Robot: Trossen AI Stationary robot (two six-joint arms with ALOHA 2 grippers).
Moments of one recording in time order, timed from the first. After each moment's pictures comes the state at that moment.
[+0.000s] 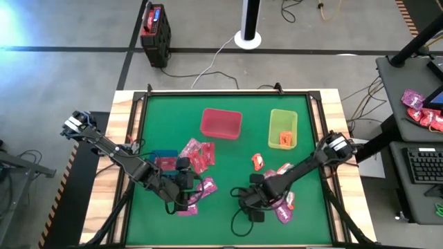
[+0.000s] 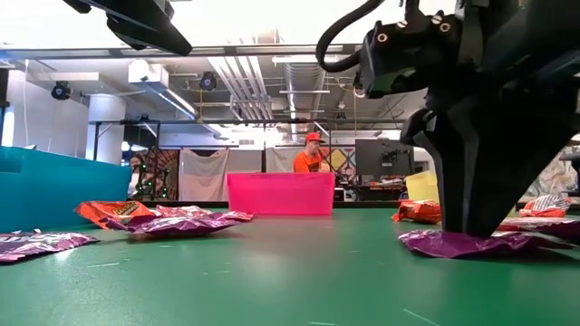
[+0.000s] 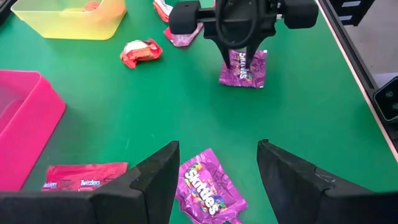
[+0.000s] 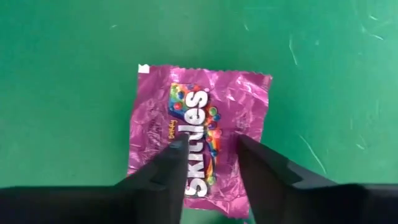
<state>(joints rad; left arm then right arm) -0.59 1.37 0.92 -0.32 -0.49 -0.36 0.48 1.99 1.29 -0.66 0.06 0.56</state>
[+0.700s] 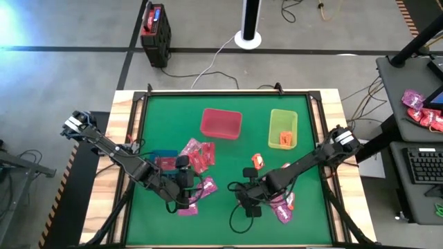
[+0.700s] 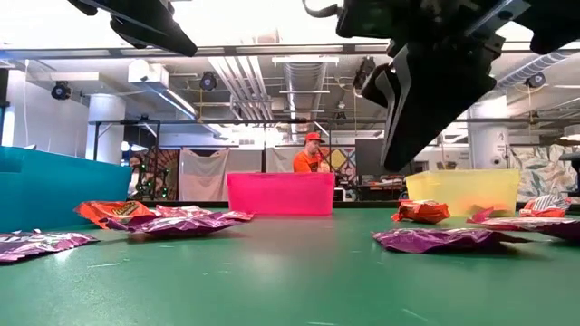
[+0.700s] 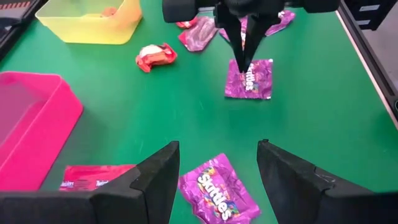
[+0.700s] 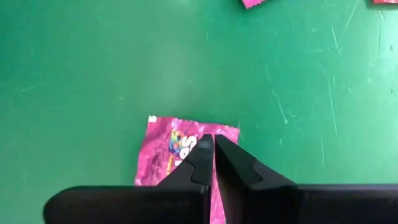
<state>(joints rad) -0.59 1.37 0.92 -0.32 -0.54 -0.36 0.46 1.87 1.29 -0.55 0.18 0.37</state>
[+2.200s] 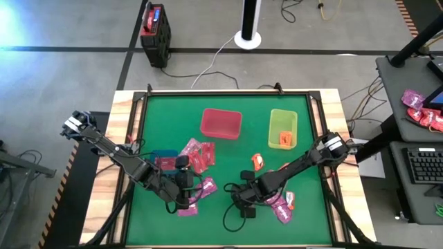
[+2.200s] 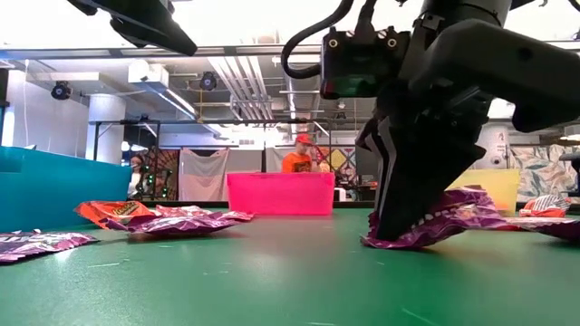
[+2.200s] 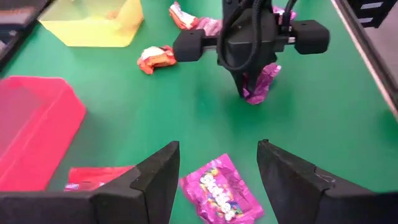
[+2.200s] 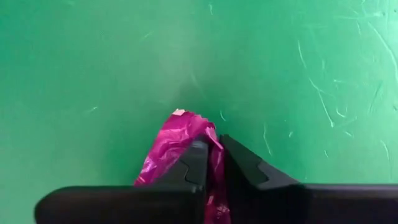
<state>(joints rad) -0.59 1.37 0.92 -0.32 -0.56 -0.34 0.43 2.03 1.29 -0.48 0.13 0.44</state>
